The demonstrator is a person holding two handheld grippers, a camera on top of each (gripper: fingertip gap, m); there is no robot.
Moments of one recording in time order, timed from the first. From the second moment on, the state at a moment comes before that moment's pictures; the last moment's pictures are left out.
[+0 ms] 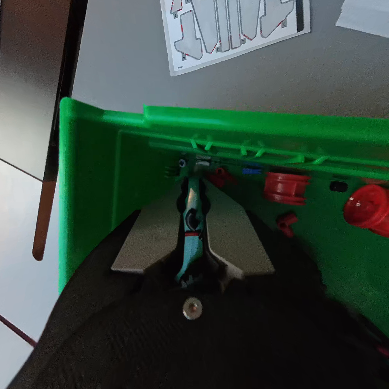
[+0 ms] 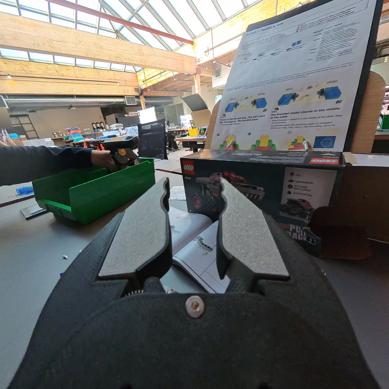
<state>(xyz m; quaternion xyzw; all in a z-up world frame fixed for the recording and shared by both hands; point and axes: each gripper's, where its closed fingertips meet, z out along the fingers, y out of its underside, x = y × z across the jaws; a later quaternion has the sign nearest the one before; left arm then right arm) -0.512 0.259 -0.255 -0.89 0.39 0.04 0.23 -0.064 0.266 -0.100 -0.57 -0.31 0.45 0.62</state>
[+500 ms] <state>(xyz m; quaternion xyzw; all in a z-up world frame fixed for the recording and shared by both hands) -0.493 0.260 -0.257 -0.92 0.33 -0.08 0.21 -0.062 0.265 -0.098 -0.56 -0.31 0.45 0.62</state>
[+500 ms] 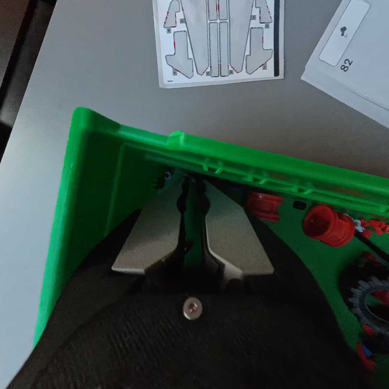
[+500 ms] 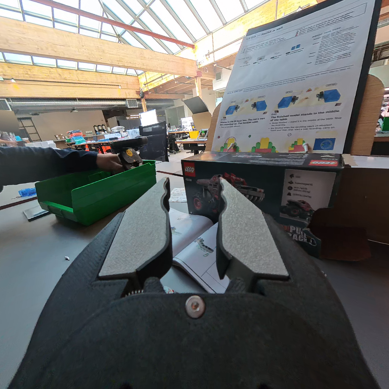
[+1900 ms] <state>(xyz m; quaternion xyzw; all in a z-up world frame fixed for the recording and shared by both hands) -0.490 0.258 -0.255 -0.81 0.56 -0.03 0.17 -0.068 0.262 -0.102 -0.57 -0.32 0.46 0.60</state>
